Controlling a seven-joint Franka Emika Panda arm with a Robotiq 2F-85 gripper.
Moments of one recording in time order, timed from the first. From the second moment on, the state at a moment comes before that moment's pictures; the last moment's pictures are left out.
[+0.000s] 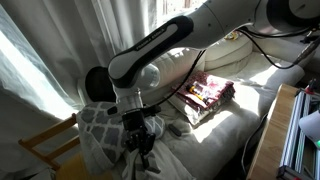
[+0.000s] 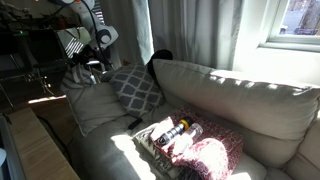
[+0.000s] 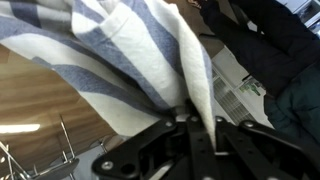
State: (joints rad) arm 0.26 1.16 0.52 -1.18 0.40 1.75 -1.51
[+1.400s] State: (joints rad) arm 0.23 1.16 0.58 -1.23 0.54 2.28 -1.52
